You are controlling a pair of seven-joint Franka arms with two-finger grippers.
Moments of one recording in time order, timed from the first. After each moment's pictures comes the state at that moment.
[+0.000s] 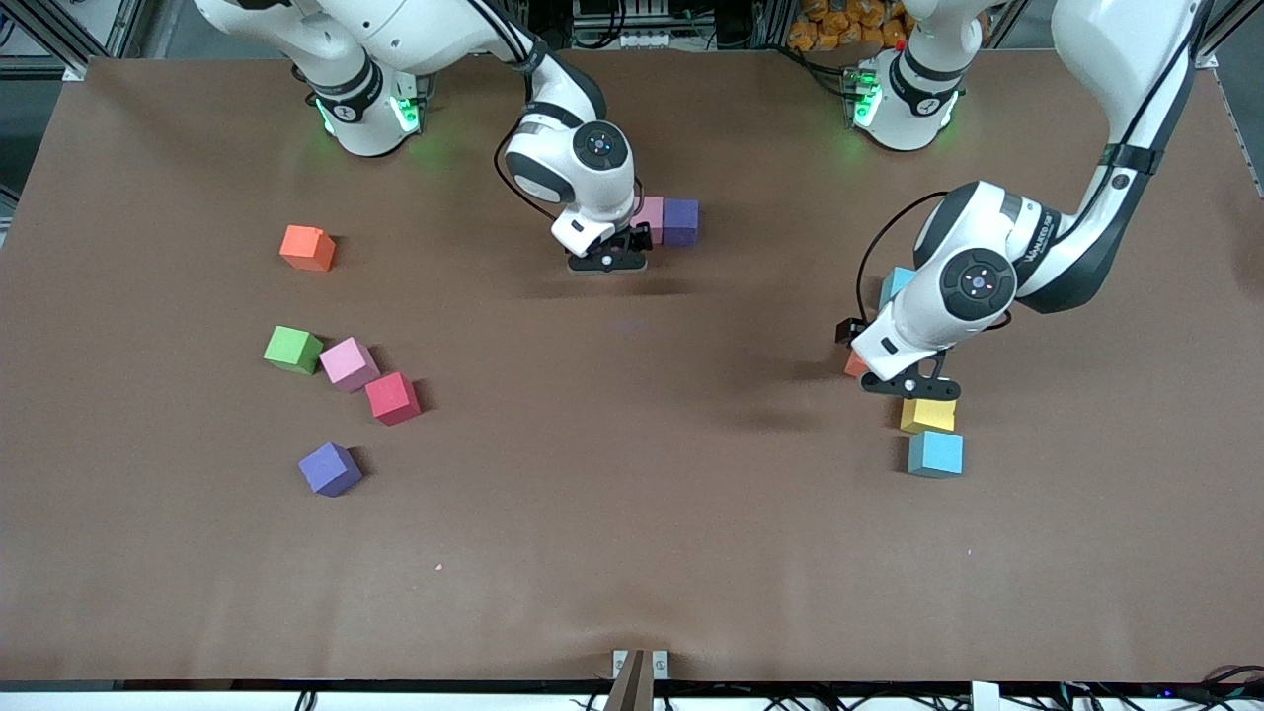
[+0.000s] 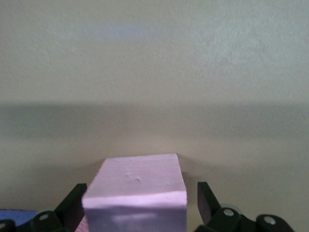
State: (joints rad) left arm 0.33 0.38 -0.68 -1.98 0.29 2.08 -0.30; right arm 0.51 0.54 0.46 -2.05 -0.30 2.46 1.13
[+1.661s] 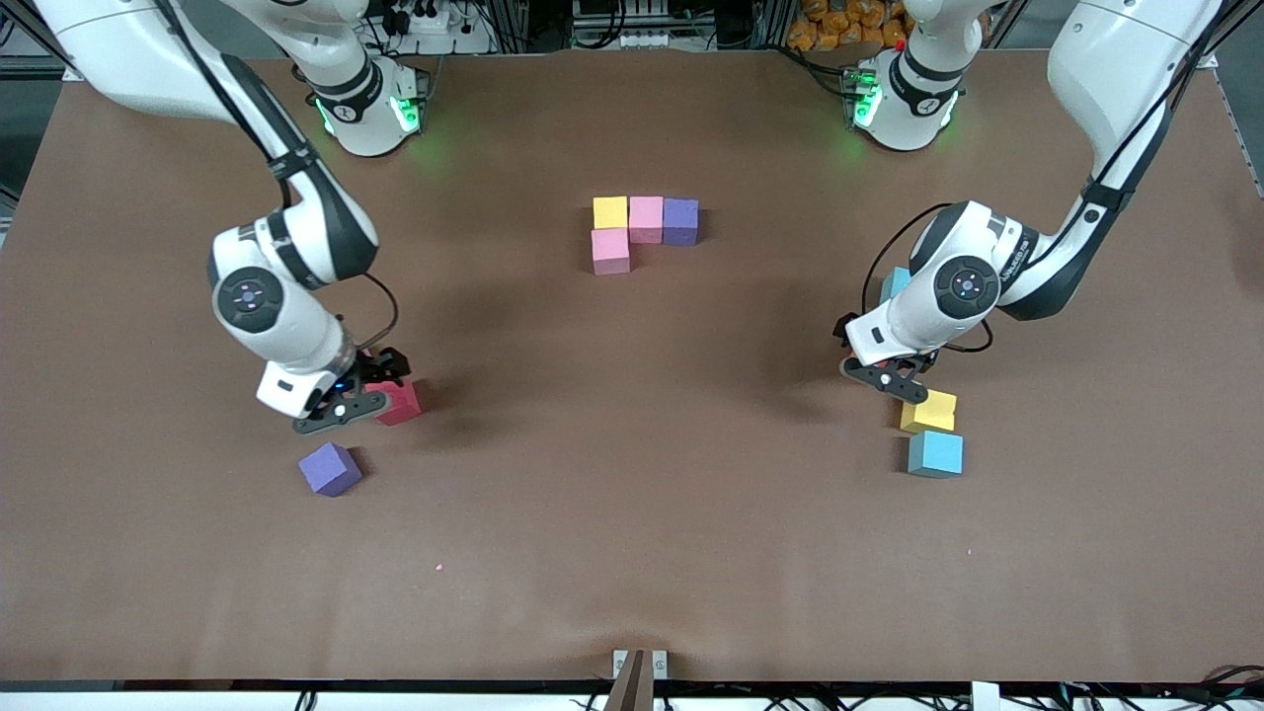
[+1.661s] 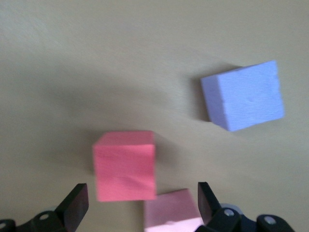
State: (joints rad) left arm 0.39 0.45 -0.68 -2.15 0.40 2.34 -0.11; right arm -0.26 0.40 0.45 -2.03 -0.32 2.36 -0.01
